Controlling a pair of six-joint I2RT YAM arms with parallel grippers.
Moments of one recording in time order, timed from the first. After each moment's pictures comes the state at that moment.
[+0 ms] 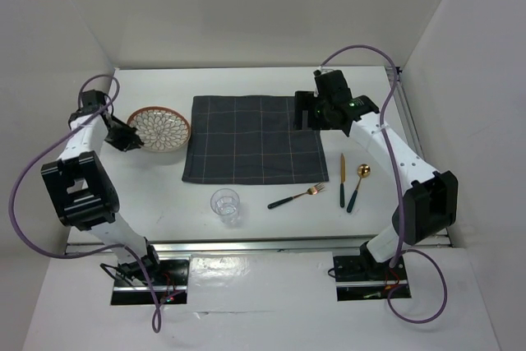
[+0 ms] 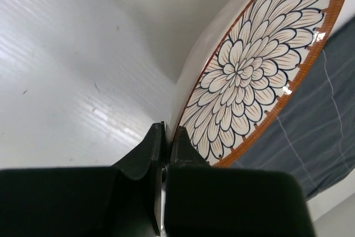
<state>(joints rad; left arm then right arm) 0.39 1.71 1.26 -0.66 0.16 -0.71 0.40 1.53 1.41 -0.69 0.07 0.34</state>
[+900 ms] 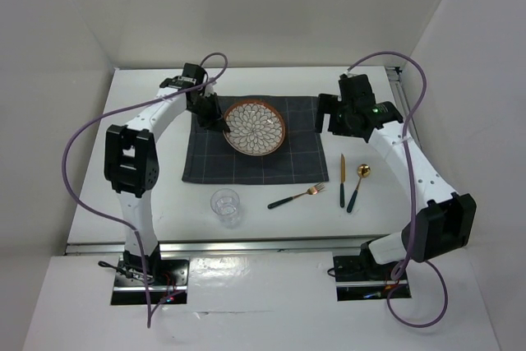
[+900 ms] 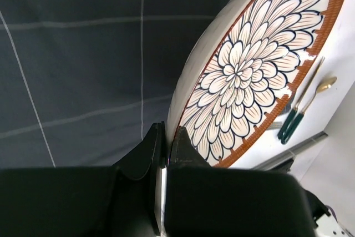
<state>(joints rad) -0.20 2.03 1.74 -0.82 0.42 -0.51 0.29 1.40 1.35 -0.79 0.10 0.36</state>
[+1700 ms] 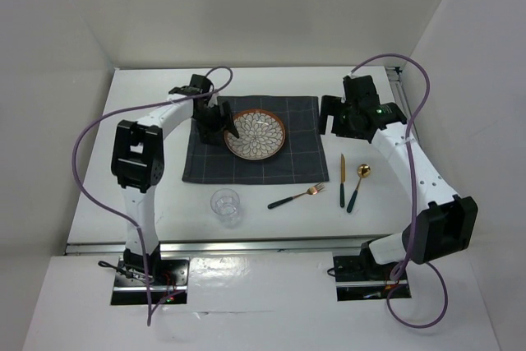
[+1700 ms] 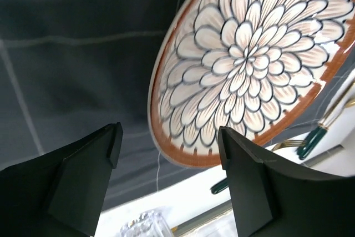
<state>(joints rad) -0.22 2.13 1.68 -0.73 0.39 -0.53 0.25 1.38 1.33 -0.81 0.07 0.34</state>
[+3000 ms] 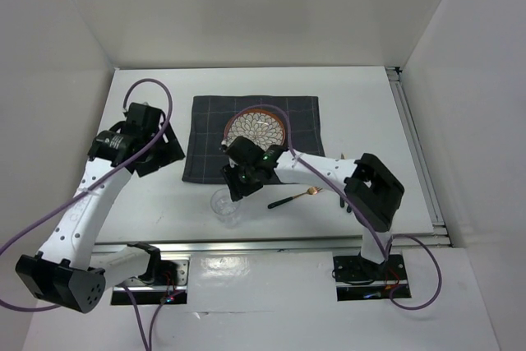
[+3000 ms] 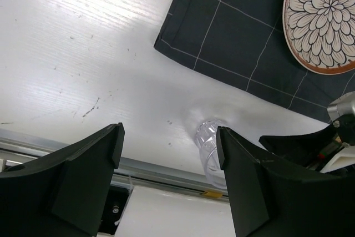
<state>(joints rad) -0.23 1.12 1.24 -1.12 -0.19 -0.68 0.98 1.81 1.32 -0.51 -0.10 0.43</state>
